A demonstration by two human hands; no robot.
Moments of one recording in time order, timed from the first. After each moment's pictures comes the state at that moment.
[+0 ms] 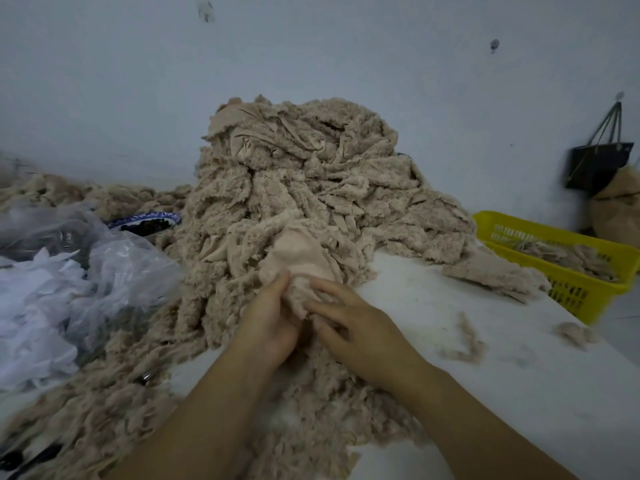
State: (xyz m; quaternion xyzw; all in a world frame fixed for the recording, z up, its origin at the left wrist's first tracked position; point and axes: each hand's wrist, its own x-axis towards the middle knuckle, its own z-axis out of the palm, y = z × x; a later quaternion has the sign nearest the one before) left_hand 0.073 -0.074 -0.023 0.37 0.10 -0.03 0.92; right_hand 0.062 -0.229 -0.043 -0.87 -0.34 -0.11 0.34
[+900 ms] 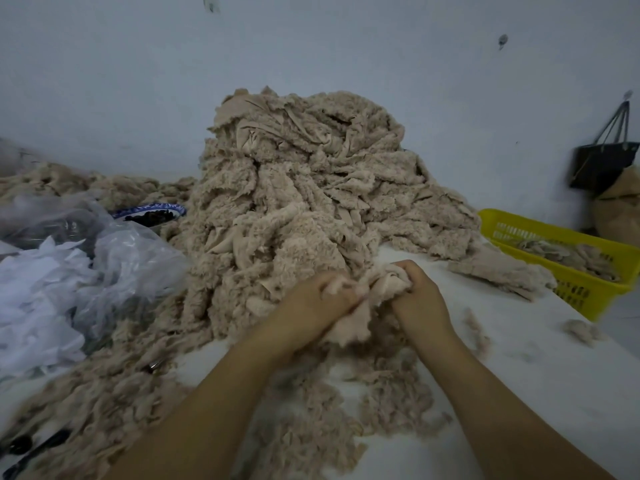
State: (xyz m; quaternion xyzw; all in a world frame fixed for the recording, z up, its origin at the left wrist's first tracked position) left_hand 0.050 -0.084 -0.012 0.80 -0.09 -0.01 0.59; right_hand 0.082 -0.259 -0.033 -0.82 -0.04 -0.13 0.56
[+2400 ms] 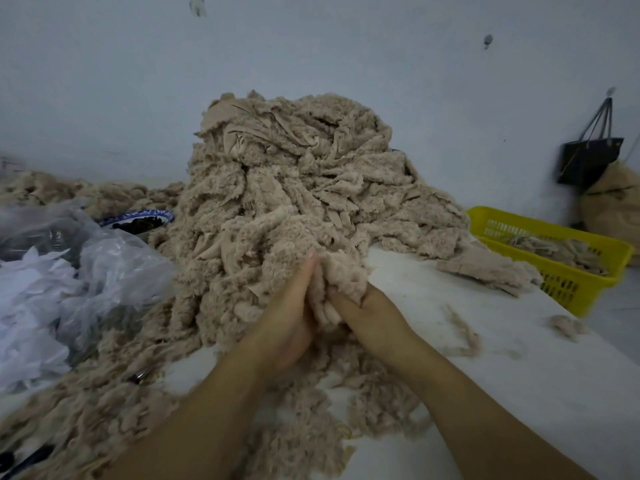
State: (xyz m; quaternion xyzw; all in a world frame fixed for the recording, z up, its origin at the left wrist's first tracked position) left_hand 0.058 -0.101 -0.017 0.57 -0.05 -0.04 0.82; right_hand 0.067 -0.232 -0.038 -0.78 -0.17 -0.03 0.60
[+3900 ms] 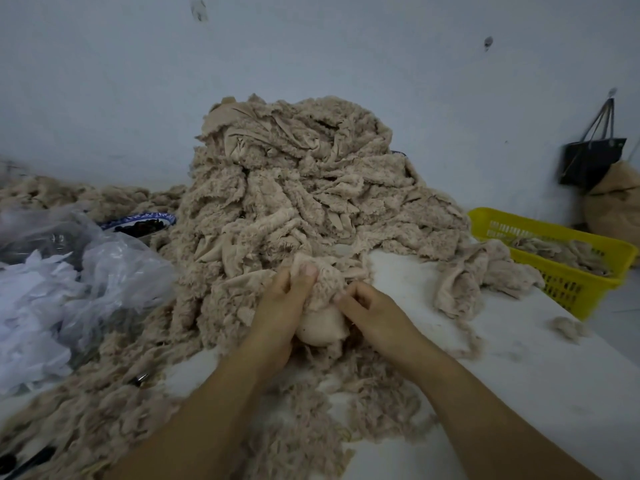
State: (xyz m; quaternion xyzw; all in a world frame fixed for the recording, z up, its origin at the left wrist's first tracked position) left_hand 0.066 -0.087 -0.029 0.64 0.01 0.07 0.77; right_hand 0.075 -0.243 -0.041 -0.79 -0.17 0.01 0.59
